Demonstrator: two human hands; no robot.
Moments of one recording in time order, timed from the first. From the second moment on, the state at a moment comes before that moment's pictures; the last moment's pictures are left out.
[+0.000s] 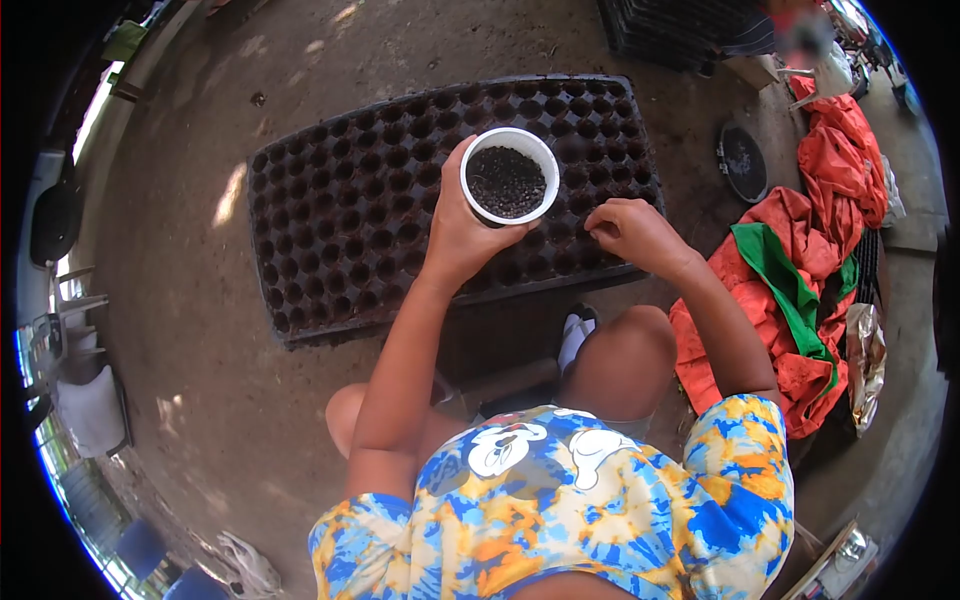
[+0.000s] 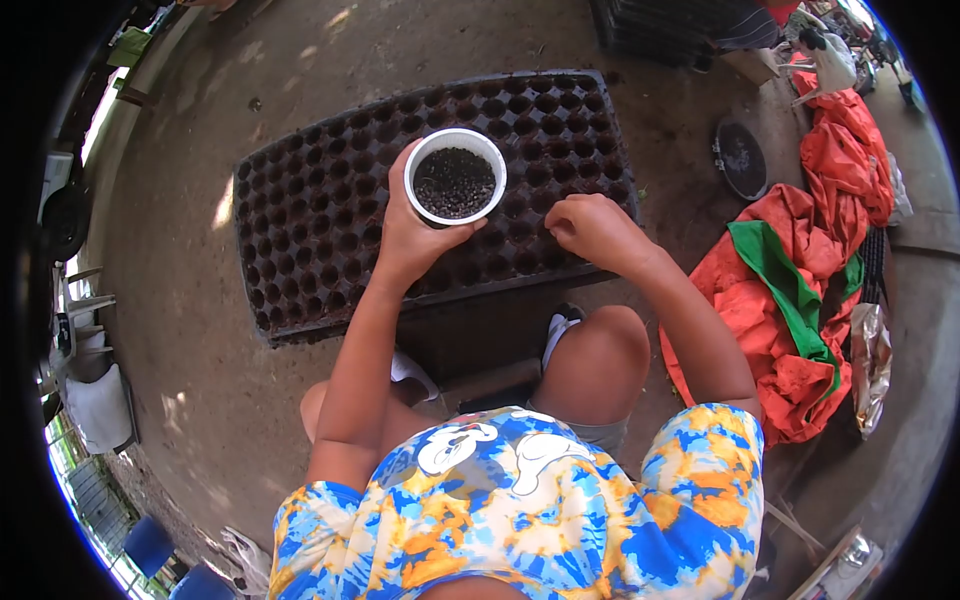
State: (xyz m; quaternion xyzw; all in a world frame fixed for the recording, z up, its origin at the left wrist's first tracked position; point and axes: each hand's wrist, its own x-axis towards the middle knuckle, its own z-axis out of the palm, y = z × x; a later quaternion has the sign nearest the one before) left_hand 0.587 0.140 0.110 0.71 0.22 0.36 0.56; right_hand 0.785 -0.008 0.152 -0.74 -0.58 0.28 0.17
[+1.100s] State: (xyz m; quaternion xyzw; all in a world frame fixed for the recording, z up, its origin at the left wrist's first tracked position) left_hand 0.592 0.131 0.109 0.71 0.22 0.32 0.59; right_hand 0.776 0.027 0.196 -0.72 -0.61 0.16 0.29
